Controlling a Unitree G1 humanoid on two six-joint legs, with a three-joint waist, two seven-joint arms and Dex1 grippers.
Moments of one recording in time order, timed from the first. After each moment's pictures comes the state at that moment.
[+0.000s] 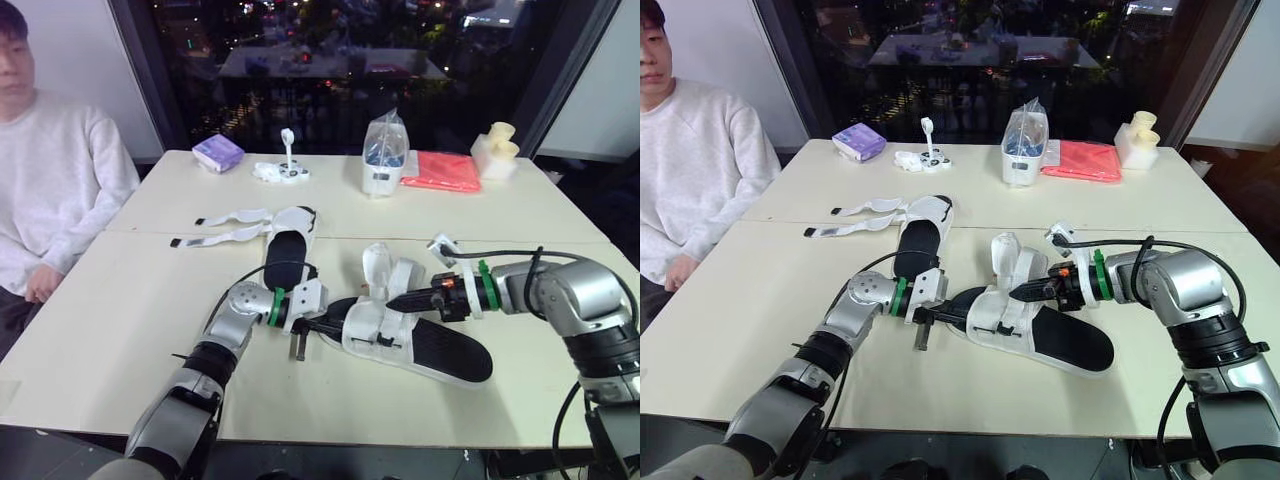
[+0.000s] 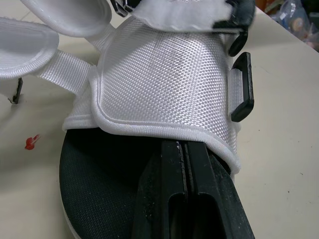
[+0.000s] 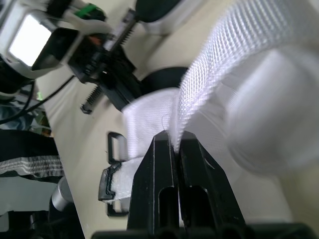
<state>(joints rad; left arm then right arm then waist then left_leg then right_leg) -0.76 0.23 -0.25 0.70 -0.03 -0.26 -1.34 -0.71 -0.83 0.12 0.00 0.66 1.18 1.02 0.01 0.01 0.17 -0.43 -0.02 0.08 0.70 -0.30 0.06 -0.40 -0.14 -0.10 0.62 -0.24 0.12</state>
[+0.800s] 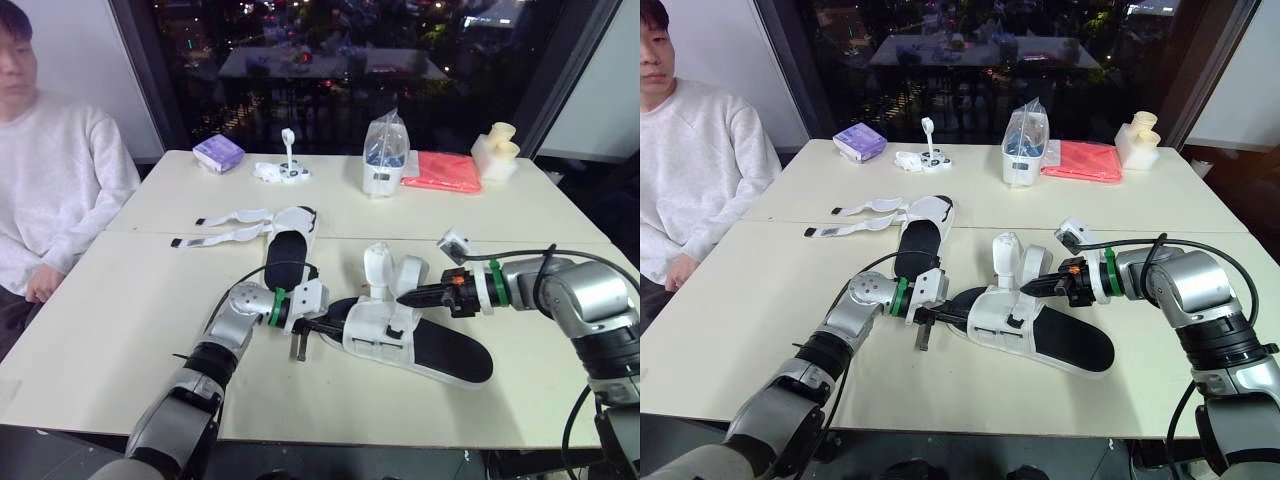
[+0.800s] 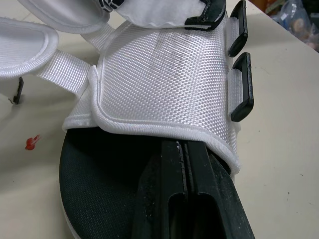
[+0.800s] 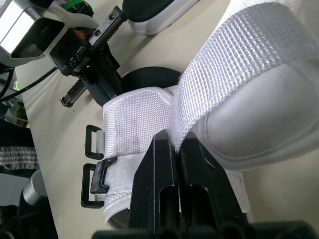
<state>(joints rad) -0.75 0.22 -0.26 0.69 -0.04 -0.26 -1.34 -0.70 -0.88 0.12 0.03 0.56 1.06 1.11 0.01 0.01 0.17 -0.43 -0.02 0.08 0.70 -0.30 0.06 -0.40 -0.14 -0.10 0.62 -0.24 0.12</state>
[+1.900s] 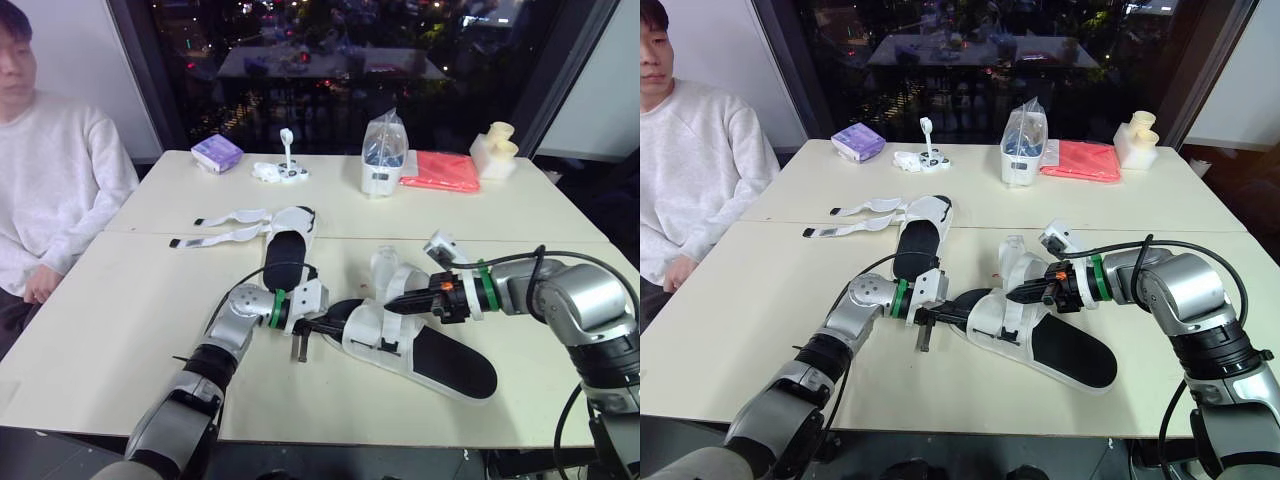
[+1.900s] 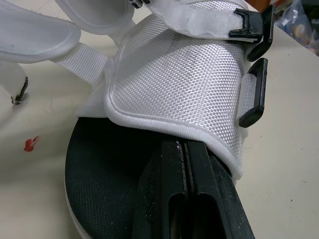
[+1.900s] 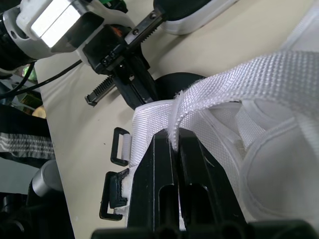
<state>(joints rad) -0.74 0.22 -0.26 0.67 -0.05 -0.25 -1.32 -0.67 -0.84 0.11 -0.11 0.60 1.14 1.06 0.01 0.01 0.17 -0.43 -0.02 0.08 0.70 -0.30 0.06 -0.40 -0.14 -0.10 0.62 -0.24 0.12</state>
